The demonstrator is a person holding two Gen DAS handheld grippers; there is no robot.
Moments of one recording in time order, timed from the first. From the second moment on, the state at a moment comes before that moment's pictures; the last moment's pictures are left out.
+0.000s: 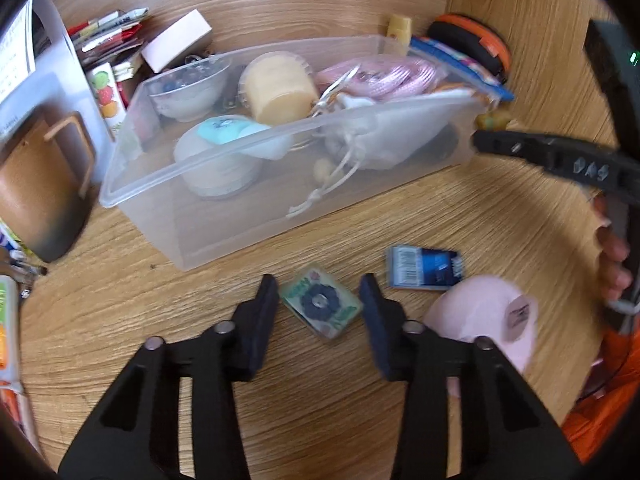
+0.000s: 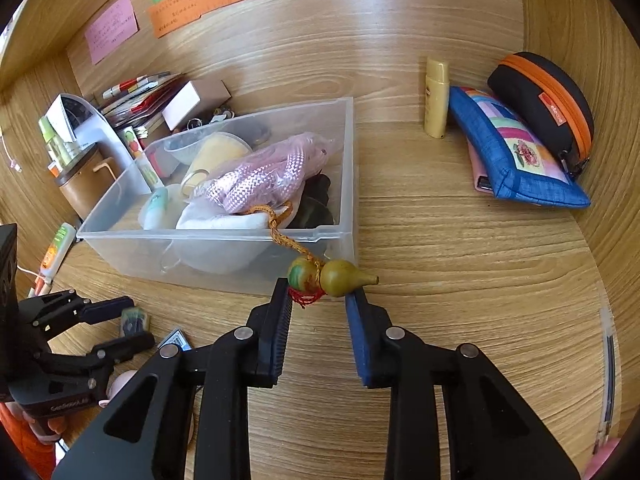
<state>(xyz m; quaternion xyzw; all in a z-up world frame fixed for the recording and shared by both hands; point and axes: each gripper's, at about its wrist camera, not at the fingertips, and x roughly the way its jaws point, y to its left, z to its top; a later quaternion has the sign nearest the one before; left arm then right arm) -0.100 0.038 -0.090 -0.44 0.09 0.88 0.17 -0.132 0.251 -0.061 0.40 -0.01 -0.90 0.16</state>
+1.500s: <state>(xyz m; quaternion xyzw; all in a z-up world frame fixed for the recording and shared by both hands) -0.078 0.007 -0.028 -0.35 0.00 0.93 0.13 -0.106 0.245 -0.018 0.33 -0.01 -0.93 0.17</state>
